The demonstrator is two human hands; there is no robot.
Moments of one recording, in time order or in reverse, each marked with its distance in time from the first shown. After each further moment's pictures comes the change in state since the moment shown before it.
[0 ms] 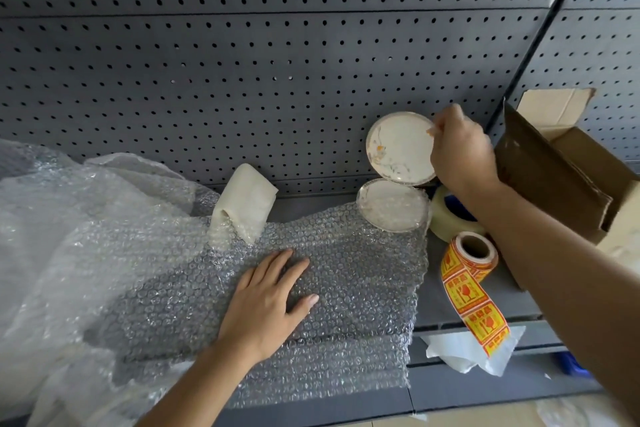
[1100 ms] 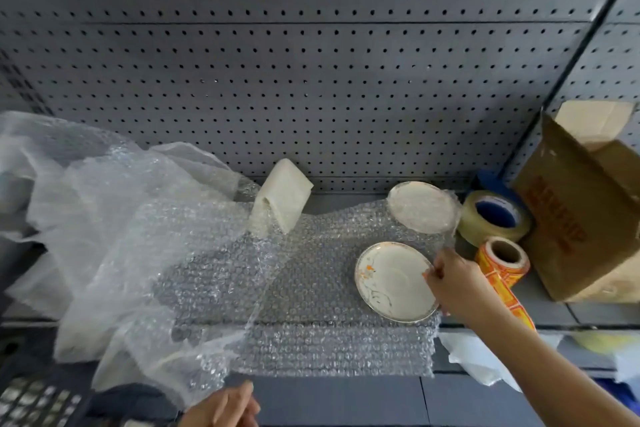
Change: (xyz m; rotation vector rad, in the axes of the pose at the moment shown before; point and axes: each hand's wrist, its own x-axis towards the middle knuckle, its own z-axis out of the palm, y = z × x) left_hand -0.185 -0.004 0.005 -1.335 0.056 -0.813; right_hand -0.164 -0.002 0.019 0.019 -0.683 0.331
